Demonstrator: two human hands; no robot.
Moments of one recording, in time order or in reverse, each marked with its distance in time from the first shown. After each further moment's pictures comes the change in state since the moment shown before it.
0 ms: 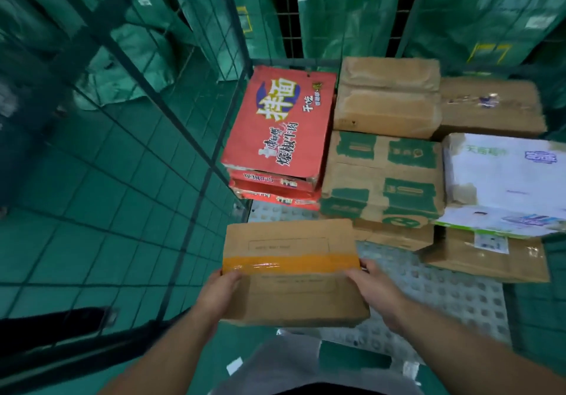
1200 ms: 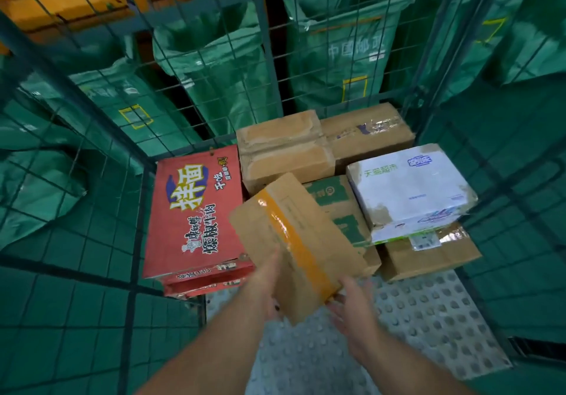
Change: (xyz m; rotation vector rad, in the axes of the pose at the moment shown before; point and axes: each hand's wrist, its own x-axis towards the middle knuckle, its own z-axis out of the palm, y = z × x) left_hand -0.016 0.209 0.212 0.014 -0.295 -0.115; right_hand 0.019 -0.031 -0.070 0.943 0.395 0.015
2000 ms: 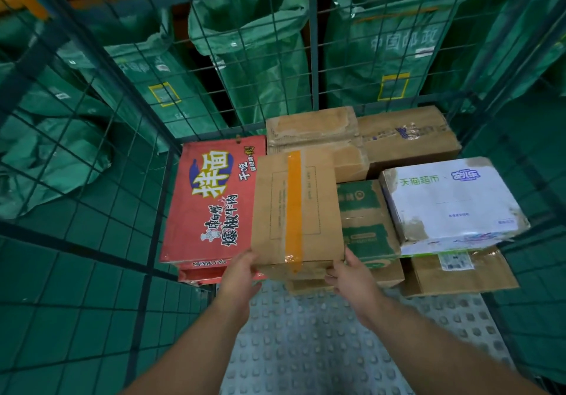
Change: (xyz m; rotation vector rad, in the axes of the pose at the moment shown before) left_hand 0.028 0.016 -0.073 -0.175 0.016 0.324; right_hand 0.072 -0.033 0.064 -0.554 -0.240 -0.142
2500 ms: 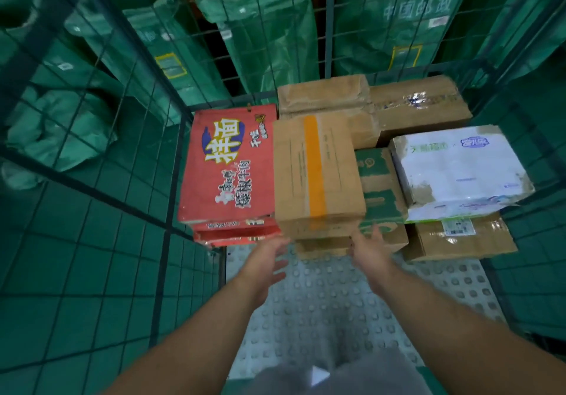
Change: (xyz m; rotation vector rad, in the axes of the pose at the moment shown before) left_hand -0.042 -0.047 -0.032 0.211 -0.206 -0.087; right_hand -0.034 0.035 0.010 0.029 0.171 0.059
